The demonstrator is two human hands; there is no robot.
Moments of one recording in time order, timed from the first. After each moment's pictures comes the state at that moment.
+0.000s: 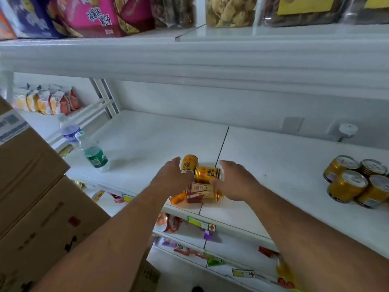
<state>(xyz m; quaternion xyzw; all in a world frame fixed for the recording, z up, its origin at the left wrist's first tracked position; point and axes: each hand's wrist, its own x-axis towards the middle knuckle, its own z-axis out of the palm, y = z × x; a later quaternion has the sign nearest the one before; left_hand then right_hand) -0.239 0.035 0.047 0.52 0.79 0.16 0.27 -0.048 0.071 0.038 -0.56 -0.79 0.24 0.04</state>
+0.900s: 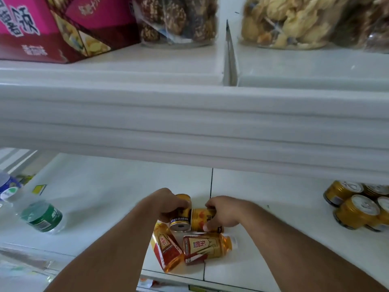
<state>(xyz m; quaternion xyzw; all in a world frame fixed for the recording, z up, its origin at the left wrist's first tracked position) -0.294 0.189 -0.002 0.48 0.76 0.03 0.43 -0.096 0.182 -0.005 -0.58 -0.72 0.34 -0.13</state>
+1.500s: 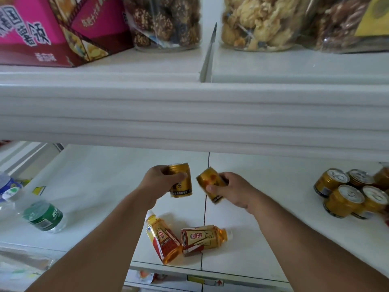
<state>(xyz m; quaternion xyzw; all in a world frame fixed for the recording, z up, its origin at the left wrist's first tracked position) -0.298 0.180 0.032 0.48 0.68 0.32 0.45 -0.058 0.179 0.006 -0.61 -0.59 0.48 0.21</state>
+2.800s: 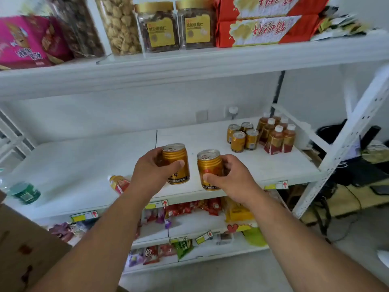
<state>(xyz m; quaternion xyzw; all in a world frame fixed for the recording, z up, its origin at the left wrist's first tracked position) -0.146 -0.097 0.109 0.61 0.56 0.40 0.40 0.072 -0.147 0.071 -0.62 -0.51 0.39 0.45</state>
